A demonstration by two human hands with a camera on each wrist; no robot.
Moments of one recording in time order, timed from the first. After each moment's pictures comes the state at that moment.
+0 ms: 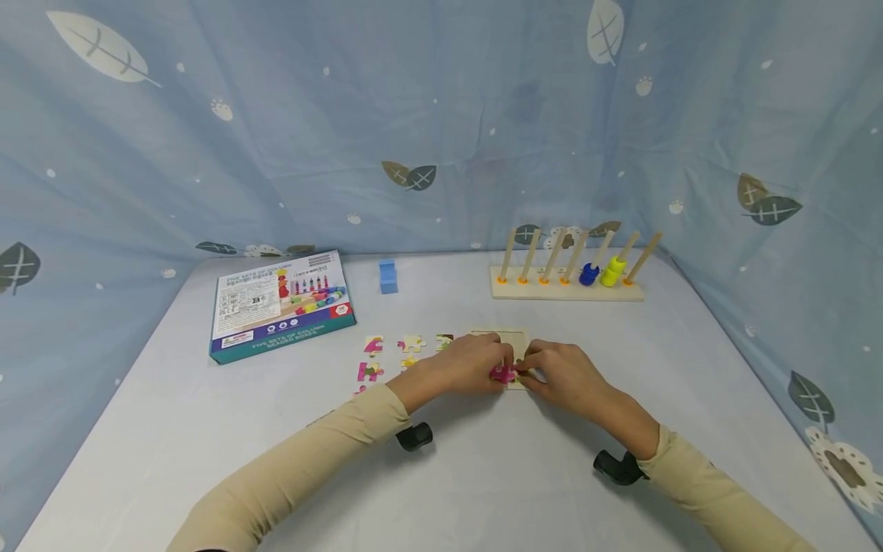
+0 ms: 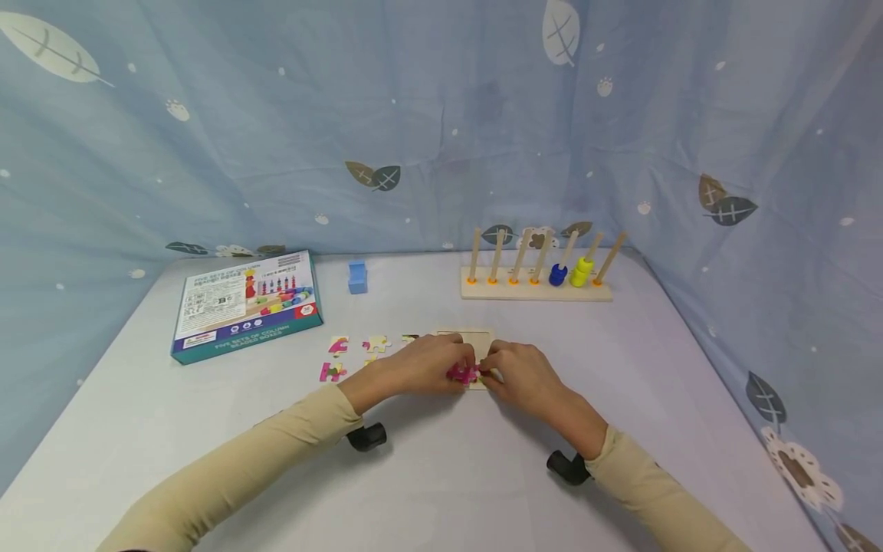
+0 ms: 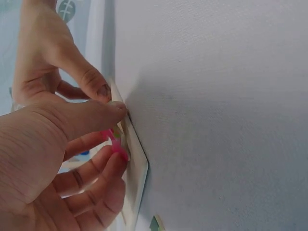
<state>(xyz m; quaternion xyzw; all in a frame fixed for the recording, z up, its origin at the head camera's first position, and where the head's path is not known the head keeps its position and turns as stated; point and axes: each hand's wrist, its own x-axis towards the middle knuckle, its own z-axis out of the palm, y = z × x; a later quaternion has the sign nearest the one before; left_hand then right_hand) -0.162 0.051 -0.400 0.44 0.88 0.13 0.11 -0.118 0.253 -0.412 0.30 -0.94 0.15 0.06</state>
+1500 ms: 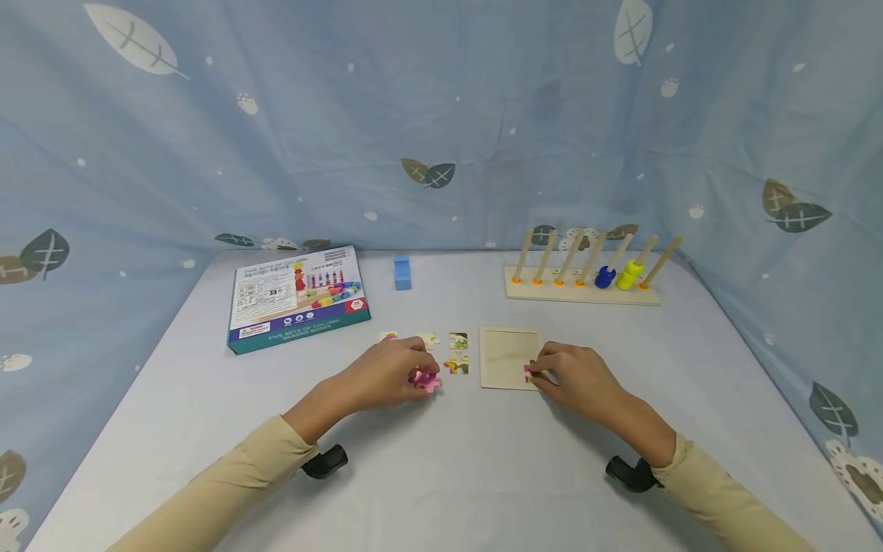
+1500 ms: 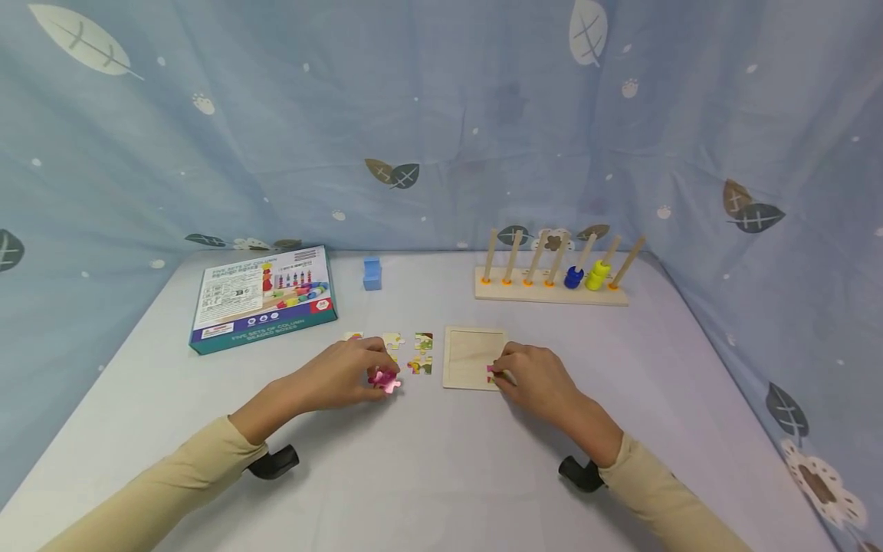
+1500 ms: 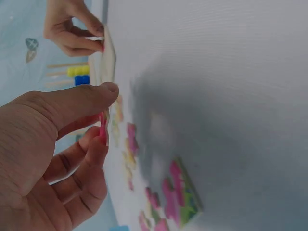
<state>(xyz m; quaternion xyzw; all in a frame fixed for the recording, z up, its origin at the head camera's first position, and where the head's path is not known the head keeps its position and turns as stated) -0.131 -0.084 -0.389 0.39 0.90 0.20 0.06 -0.115 0.251 -0.415 0.30 -0.94 0.15 0.09</state>
